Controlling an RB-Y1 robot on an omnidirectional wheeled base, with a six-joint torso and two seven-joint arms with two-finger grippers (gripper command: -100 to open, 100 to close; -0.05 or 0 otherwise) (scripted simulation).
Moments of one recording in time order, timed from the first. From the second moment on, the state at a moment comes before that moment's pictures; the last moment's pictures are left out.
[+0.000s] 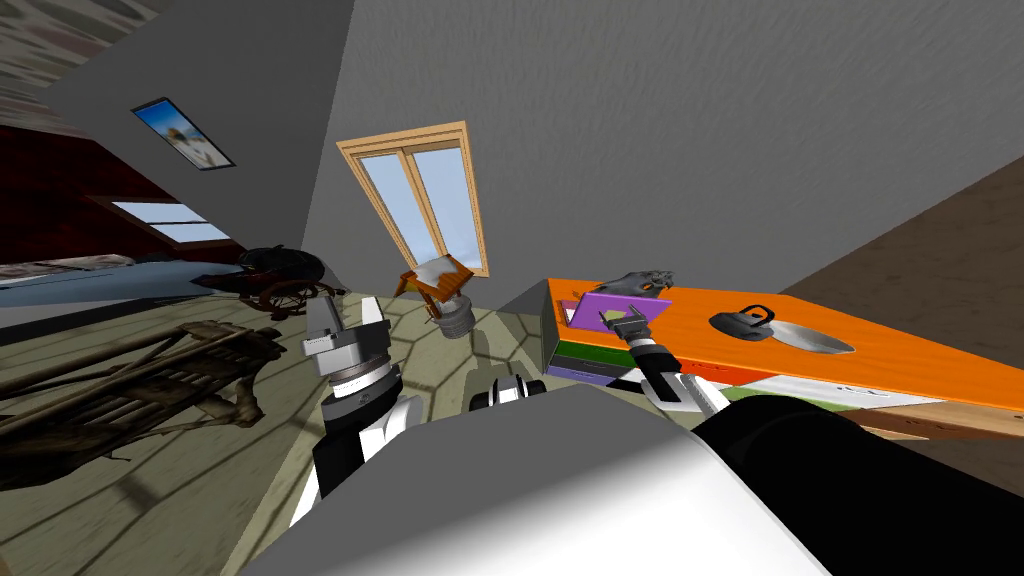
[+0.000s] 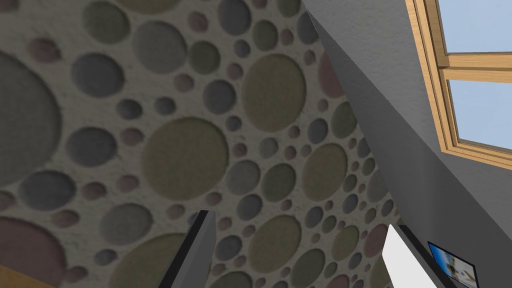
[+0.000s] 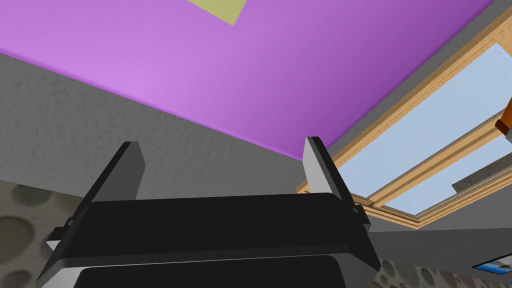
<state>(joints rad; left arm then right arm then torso) 0.53 -0.01 0.03 -2.40 0.02 -0.60 -0.11 0.59 -0.29 -0.52 -1.99 0.73 -0.26 0.80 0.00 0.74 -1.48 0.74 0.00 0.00</state>
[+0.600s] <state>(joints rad) 0.53 -0.01 0.03 -2.40 0.02 -0.60 -0.11 0.58 -0.35 -0.60 -1.91 0.79 -0.24 0.93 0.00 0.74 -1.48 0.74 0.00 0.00</state>
